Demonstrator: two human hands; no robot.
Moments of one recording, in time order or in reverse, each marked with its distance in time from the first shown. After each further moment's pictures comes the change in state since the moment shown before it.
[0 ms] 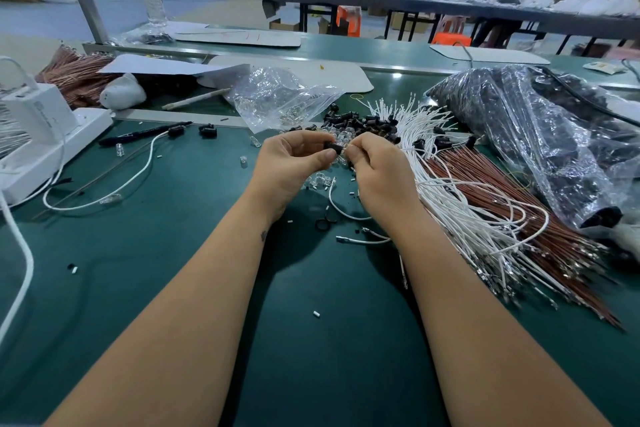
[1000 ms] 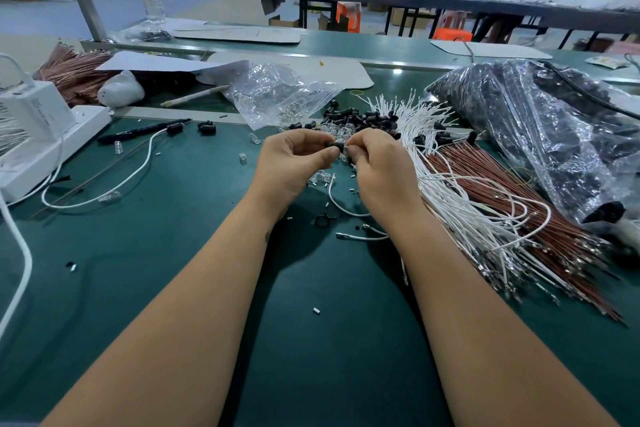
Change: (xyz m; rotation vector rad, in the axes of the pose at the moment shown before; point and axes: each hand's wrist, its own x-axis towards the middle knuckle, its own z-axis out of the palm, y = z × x) left_hand -0.001 -0.003 0.004 0.068 0.034 0.030; right_hand 0.000 0.001 0.002 -0.095 0.057 -0.059
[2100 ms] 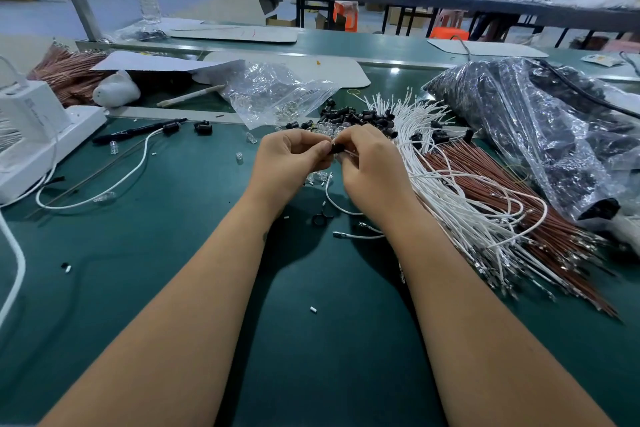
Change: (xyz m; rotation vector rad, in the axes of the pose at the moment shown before) left_hand 0.001 0.002 0.003 0.016 0.008 -0.032; right_hand 0.001 -0.005 -0.001 -0.007 -0.071 -0.064
